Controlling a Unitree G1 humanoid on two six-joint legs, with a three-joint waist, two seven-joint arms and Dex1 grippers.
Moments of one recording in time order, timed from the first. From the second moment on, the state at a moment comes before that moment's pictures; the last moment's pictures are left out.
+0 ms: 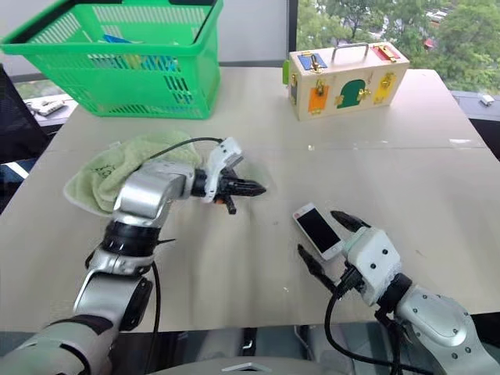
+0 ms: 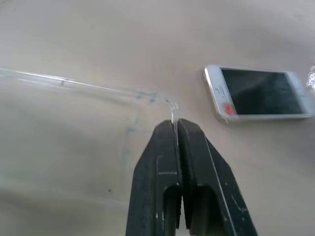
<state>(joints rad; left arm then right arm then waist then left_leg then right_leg) -0.70 0.42 -0.07 -0.16 -0.08 1.20 -1.08 0.37 -0.59 -0.01 -1.00 0.36 0.44 0.50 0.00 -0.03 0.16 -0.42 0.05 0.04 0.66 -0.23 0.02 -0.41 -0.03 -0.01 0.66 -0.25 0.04</state>
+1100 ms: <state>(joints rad) -1.00 0.57 -0.35 0.96 0.05 -0.21 -1.47 0.14 -0.92 -0.44 -0.58 0.78 0.41 1.09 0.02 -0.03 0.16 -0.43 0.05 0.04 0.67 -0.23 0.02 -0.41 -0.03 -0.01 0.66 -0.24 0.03</state>
